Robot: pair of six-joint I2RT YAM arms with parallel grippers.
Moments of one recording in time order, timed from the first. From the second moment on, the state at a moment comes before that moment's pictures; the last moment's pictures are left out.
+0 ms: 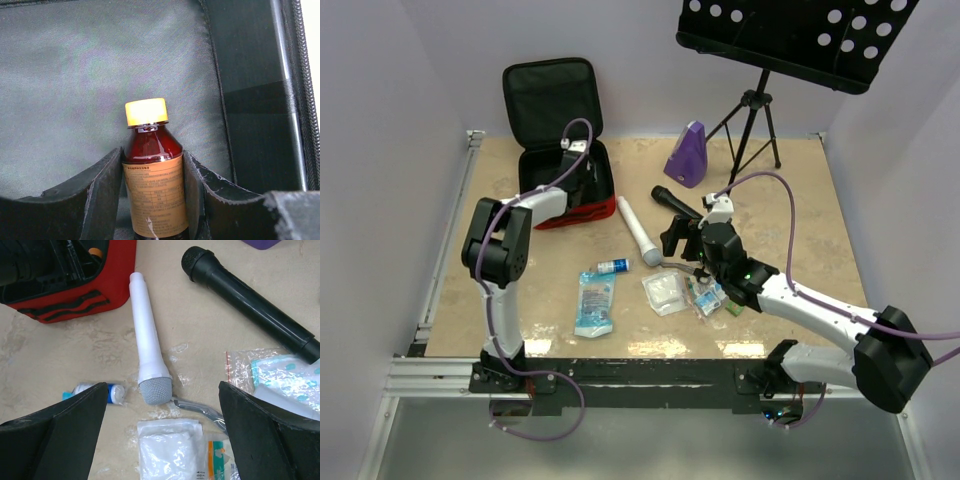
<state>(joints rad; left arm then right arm) -0.29 2.05 1.35 -0.02 -0.18 -0.31 0.75 1.17 0.65 0.13 0.35 0.55</state>
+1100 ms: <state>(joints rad) -0.28 2.18 1.66 -0.16 -0.16 -0.27 0.75 1.17 0.65 0.12 0.35 0.54</state>
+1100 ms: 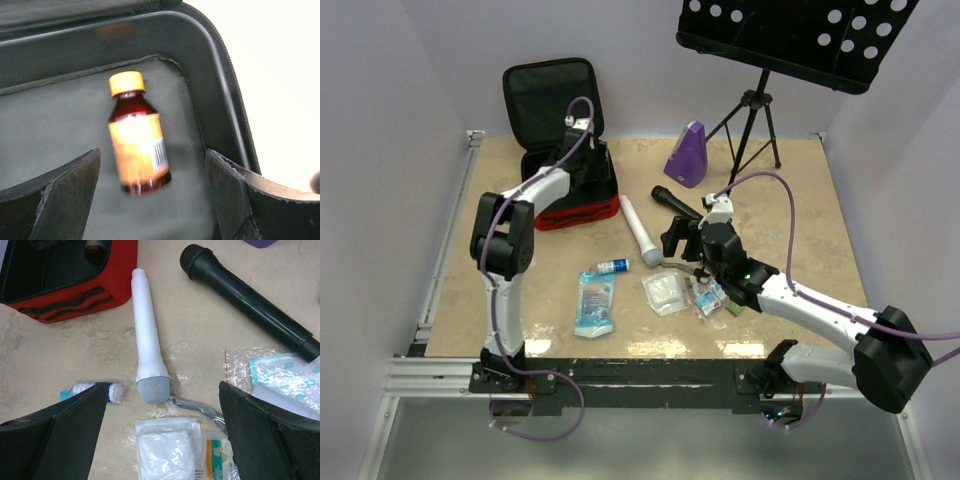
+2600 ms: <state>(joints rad) -0.27 2.20 1.59 -0.08 0.00 -0.28 0.75 1.18 0.65 0.12 0.35 0.54</state>
